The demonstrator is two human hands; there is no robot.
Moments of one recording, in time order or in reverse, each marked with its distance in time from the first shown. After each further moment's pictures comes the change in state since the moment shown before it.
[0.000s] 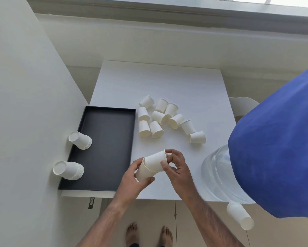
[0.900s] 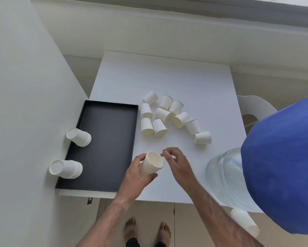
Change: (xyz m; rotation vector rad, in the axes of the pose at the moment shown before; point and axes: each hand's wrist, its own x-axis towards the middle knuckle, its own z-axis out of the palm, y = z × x) left_hand 0.030 -0.005 0.004 0.042 0.028 -0.054; right_hand 0.056 0.033 0.005 -0.140 -0.063 0.104
